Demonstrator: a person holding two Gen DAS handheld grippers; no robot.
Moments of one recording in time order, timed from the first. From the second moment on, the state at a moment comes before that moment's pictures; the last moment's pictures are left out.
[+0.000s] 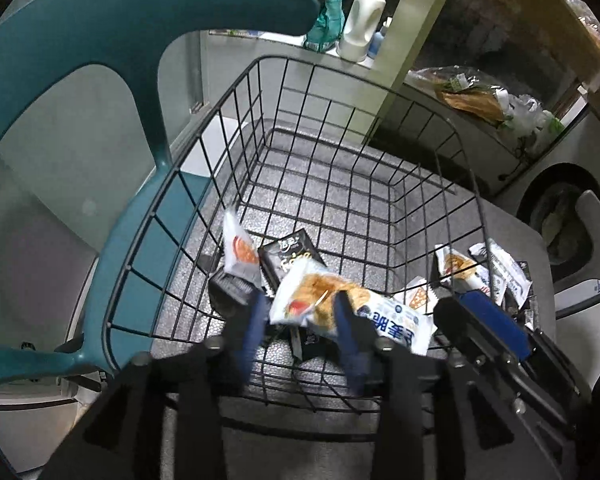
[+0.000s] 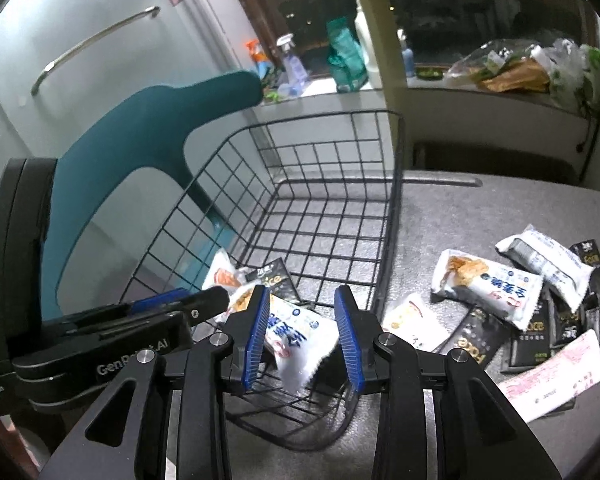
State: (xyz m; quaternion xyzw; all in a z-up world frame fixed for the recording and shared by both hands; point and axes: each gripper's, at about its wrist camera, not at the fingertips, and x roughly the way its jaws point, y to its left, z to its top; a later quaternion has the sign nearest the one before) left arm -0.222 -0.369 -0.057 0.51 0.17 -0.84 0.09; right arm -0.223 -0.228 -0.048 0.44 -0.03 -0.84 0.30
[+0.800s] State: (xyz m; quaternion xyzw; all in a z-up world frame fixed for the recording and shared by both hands) left arm -0.210 -0.121 -0.088 0.55 -0.01 -0.83 -0.11; right arm -0.198 -0.009 -0.097 0.48 0.01 -0.87 0.13
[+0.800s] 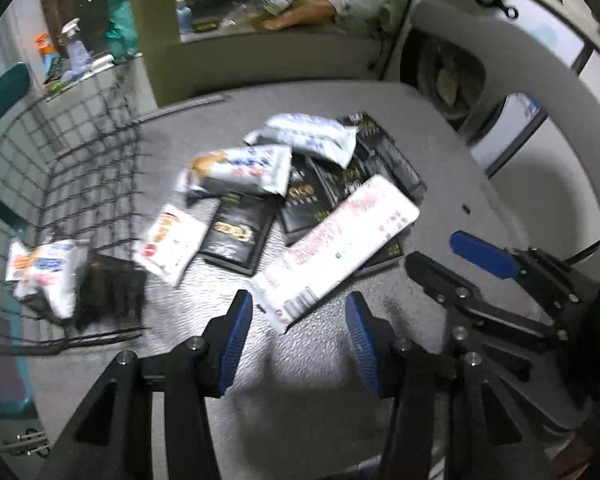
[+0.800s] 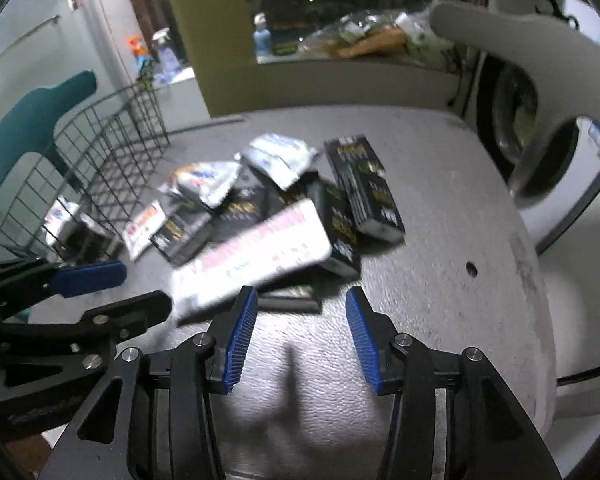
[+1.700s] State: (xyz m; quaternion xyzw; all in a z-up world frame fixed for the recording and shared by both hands) left arm -0.236 -0.132 -0.131 0.57 -0.03 -0.82 -0.11; right arm -0.228 -0.031 -0.147 0.50 0.02 -0.85 0.15
